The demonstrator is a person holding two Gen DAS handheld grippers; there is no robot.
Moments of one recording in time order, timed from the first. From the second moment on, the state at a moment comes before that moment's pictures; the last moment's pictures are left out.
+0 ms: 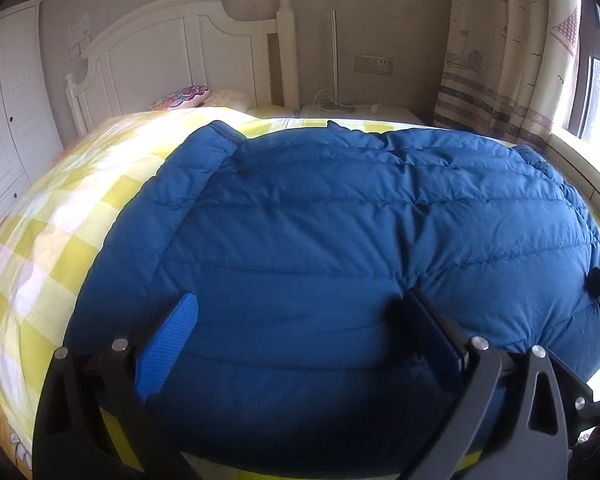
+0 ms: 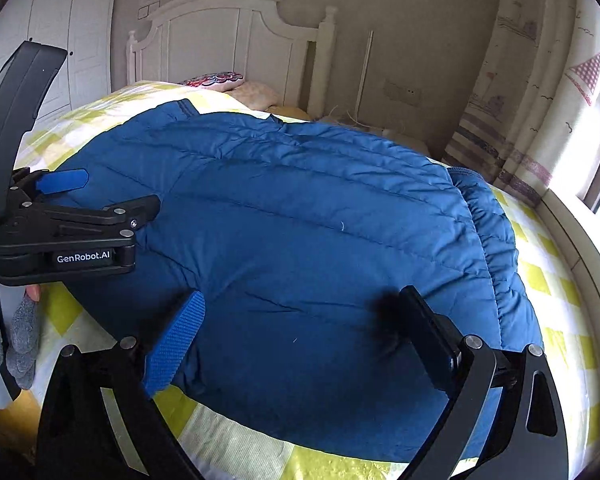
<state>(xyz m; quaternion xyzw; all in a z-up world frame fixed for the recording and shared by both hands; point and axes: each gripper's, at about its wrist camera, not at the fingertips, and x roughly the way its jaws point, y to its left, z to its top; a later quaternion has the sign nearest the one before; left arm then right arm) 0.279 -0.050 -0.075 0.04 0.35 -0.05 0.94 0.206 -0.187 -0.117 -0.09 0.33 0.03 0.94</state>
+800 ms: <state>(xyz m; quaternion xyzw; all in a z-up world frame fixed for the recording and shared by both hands) 0.310 0.073 -0.088 -0.05 0.38 -0.01 0.92 0.184 -0.311 -0.131 0.09 0.35 0.00 0.93</state>
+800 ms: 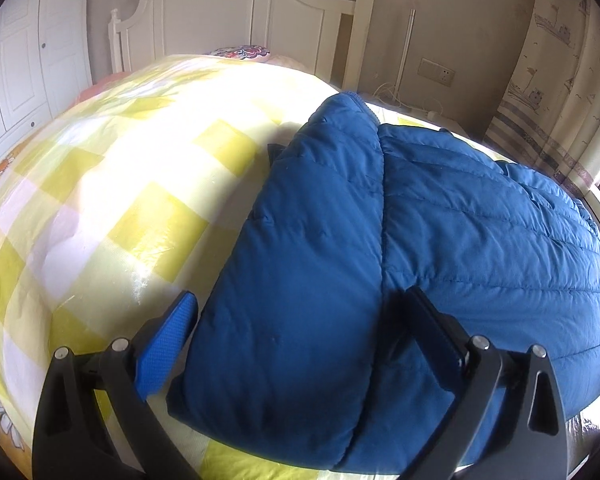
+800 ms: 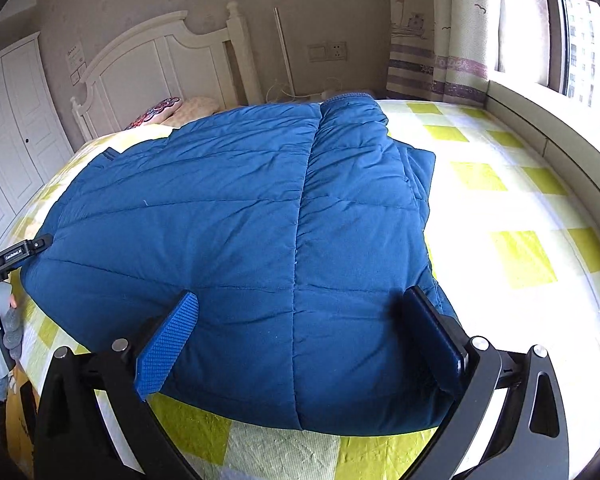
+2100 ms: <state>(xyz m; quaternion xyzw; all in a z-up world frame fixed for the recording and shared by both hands) 0.317 0.082 -0.095 -0.09 0.41 -0.05 0.91 0.198 -0.319 -0.143 0.41 0.30 -0.03 0.86</state>
